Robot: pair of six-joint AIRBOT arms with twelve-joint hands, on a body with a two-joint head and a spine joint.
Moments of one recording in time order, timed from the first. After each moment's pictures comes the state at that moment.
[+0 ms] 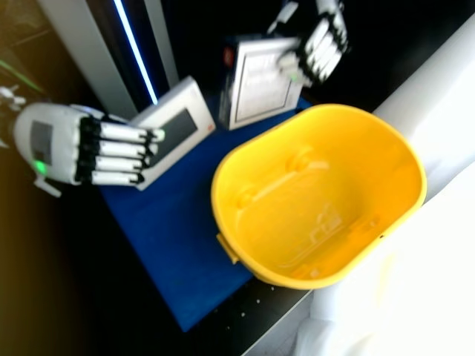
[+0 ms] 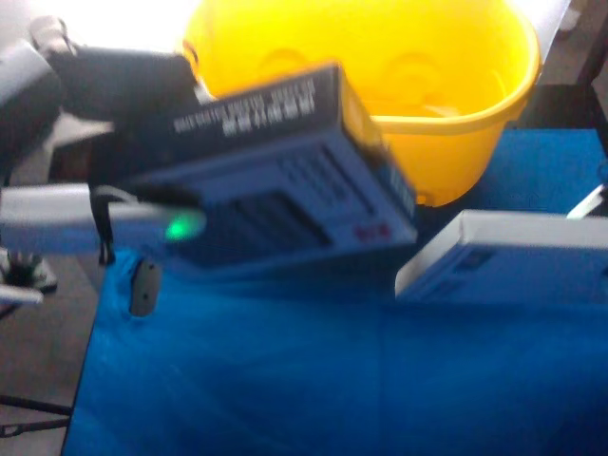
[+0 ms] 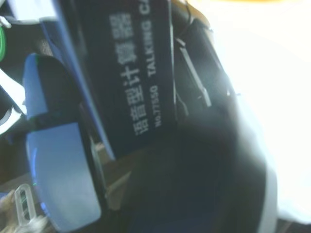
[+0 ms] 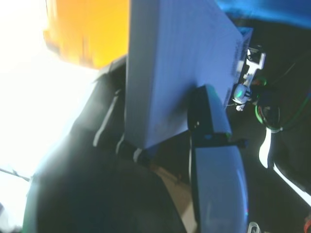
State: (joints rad) left arm 0.92 -0.81 0.92 -0.02 -1.24 0.46; right arm -1.41 -0.81 0.84 -2.88 -1.60 2.85
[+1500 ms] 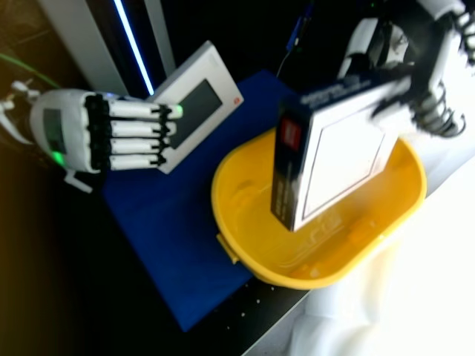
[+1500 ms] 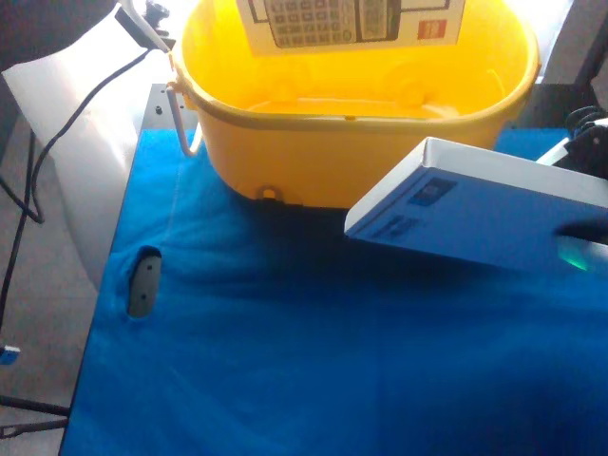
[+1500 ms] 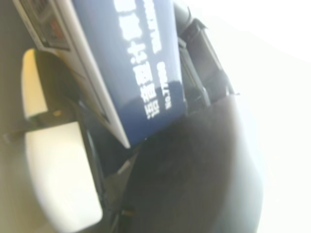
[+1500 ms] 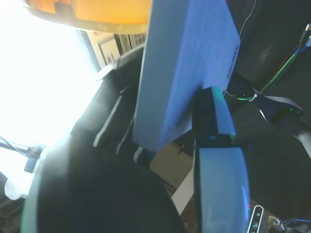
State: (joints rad) left arm 0.25 -1.30 1.53 0.16 -0.44 0.51; right arm -1.27 -0.89 0.88 -2.90 -1.59 2.85
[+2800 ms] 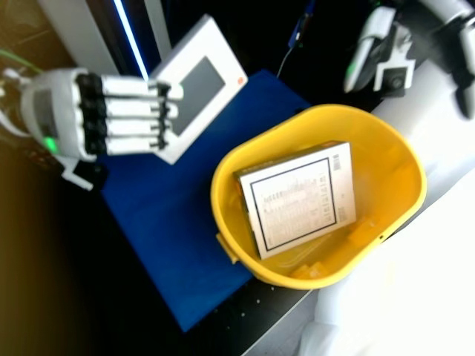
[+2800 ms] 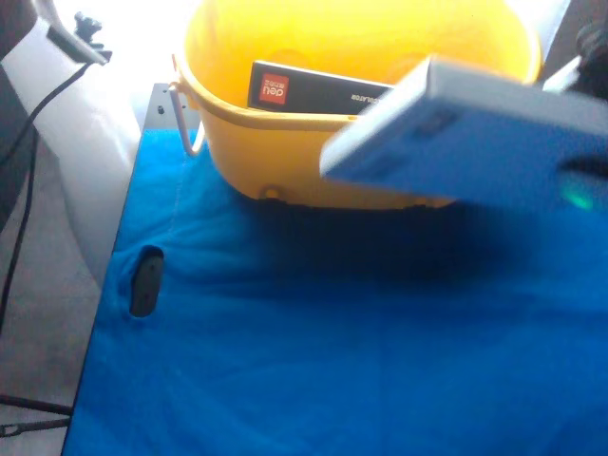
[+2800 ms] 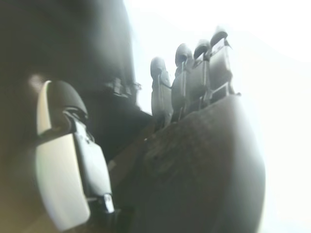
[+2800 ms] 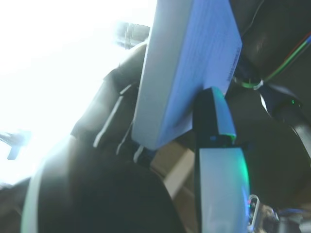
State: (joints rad) left arm 0.34 -1.17 1.46 -0.01 -0.56 0.57; right arm -1.13 -0.83 0.87 -2.98 -1.61 2.85
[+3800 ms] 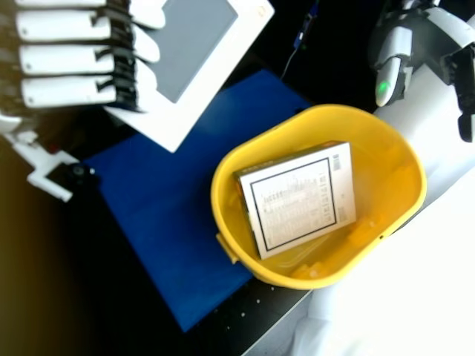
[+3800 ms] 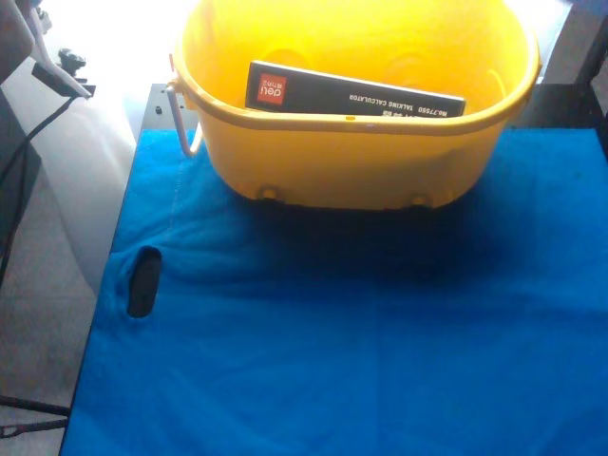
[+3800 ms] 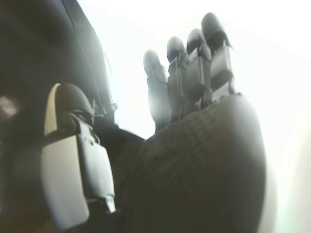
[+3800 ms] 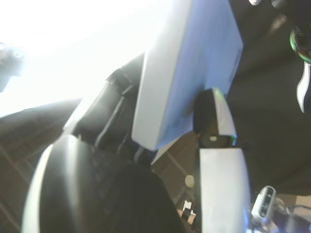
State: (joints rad) left arm 0.40 -1.18 1.50 -0.16 -0.55 0.66; right arm -0.82 -0.79 1.01 -2.98 -1.52 2.82
